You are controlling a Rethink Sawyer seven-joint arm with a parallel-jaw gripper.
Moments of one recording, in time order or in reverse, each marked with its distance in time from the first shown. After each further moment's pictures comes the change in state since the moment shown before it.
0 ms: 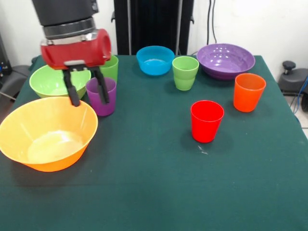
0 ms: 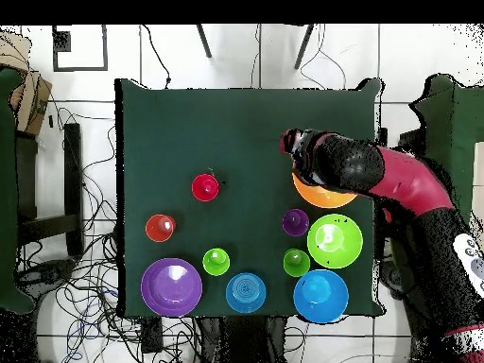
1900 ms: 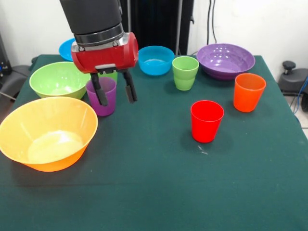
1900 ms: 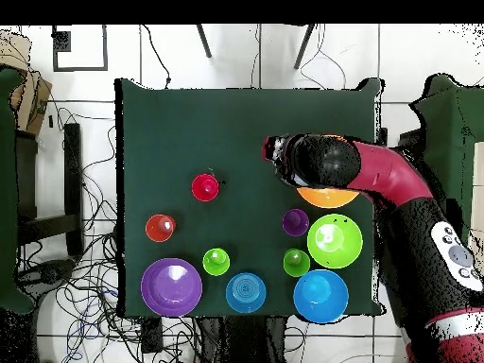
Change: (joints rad) arm 0.043 0.021 0.014 -0.014 -0.029 0.090 0.000
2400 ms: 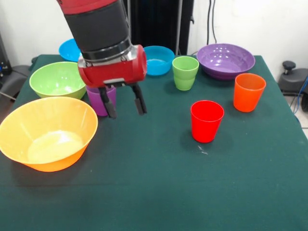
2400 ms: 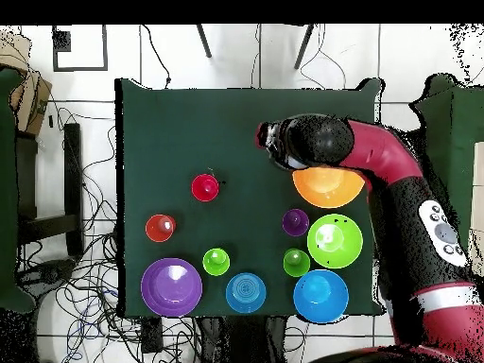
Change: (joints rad) arm 0.057 0.090 0.018 -0.166 -0.002 0.142 0.000
